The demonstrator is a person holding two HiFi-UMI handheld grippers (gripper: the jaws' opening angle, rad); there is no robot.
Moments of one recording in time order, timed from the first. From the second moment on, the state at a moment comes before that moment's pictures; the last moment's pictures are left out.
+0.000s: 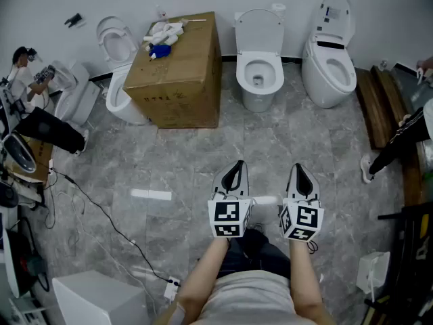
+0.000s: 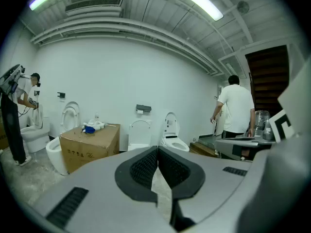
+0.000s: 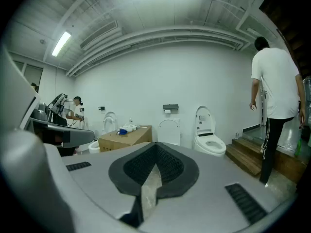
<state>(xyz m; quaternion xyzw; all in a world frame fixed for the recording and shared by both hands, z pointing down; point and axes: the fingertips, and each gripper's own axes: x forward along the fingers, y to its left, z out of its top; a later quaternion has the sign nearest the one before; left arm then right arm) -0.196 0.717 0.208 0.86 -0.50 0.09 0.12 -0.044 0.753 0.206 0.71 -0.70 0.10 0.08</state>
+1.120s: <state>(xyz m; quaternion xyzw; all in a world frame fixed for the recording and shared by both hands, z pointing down) -0.174 0.700 0.230 0.84 -0.51 0.09 0.17 0.003 0.737 0.229 0.70 -0.70 0.14 0.06</state>
